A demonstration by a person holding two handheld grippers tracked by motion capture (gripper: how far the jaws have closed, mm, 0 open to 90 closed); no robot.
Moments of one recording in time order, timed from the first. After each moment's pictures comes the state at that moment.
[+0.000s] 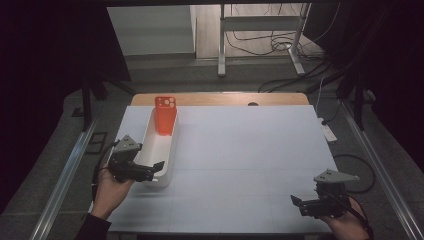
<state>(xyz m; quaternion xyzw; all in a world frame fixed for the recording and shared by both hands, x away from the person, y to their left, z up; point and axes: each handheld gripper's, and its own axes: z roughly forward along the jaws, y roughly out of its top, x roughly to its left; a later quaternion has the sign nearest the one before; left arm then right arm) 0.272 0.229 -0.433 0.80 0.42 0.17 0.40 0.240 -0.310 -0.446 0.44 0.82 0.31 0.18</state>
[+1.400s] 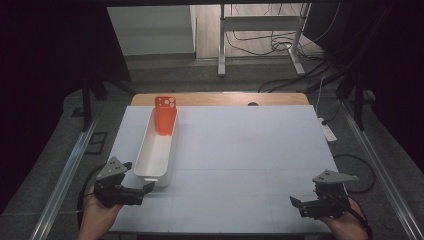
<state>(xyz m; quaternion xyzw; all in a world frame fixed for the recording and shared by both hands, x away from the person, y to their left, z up) 0.213 0.243 -0.443 0.79 0.44 0.17 0.40 0.239 -0.308 -0.447 0.43 0.83 0.31 0.18</state>
